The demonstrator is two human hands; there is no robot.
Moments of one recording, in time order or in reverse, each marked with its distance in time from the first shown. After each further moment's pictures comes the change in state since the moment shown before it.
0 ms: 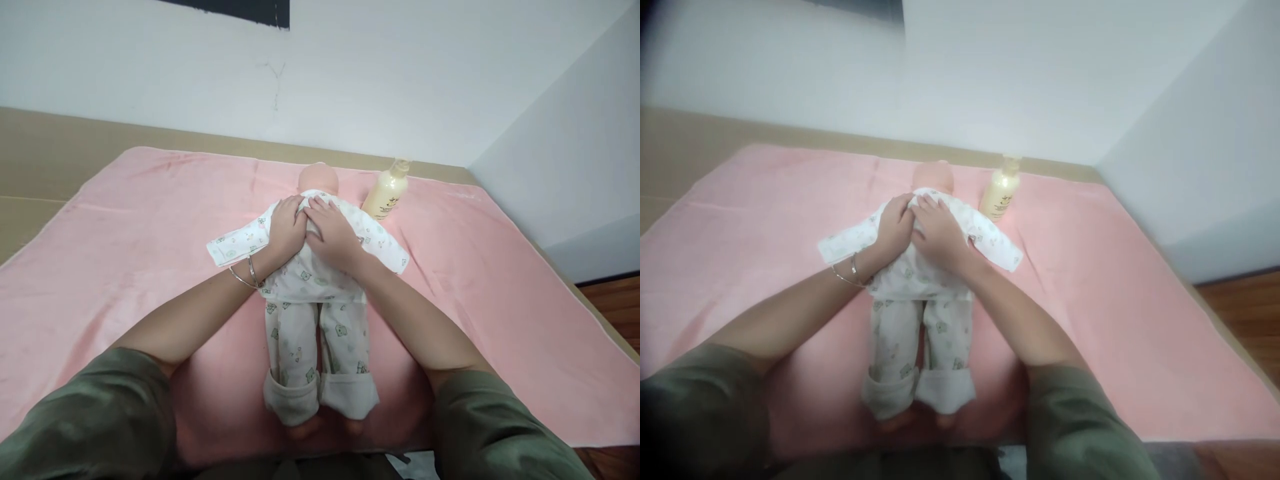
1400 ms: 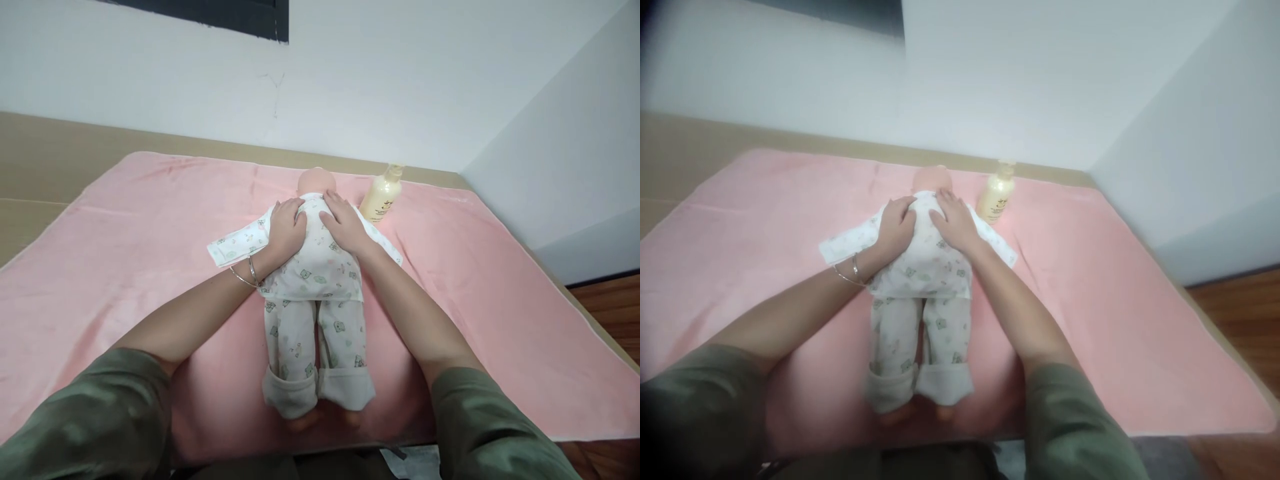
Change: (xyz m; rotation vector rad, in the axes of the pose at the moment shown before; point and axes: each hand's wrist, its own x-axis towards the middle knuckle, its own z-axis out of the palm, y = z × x) left_hand -0.001 0.005 0.001 0.055 0.023 -0.016; right_hand 0.016 0.046 -0.010 0.081 0.019 0.207
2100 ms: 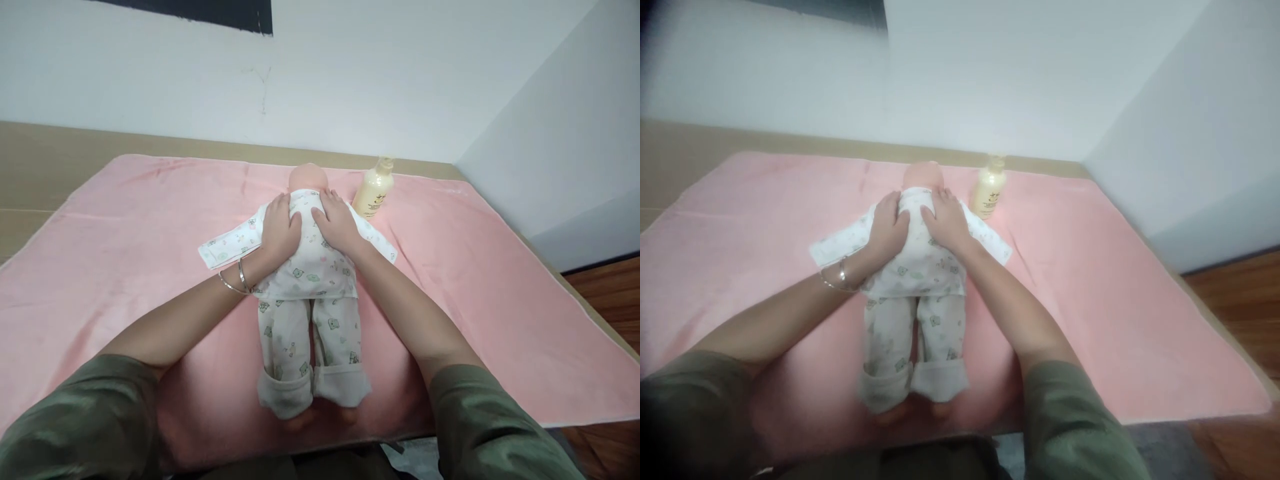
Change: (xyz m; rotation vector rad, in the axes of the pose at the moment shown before) left_hand -0.010 0.014 -0.007 0.070 -0.061 -0.044; right_hand -0.003 -0.003 0.006 -0.023 0.035 0.109
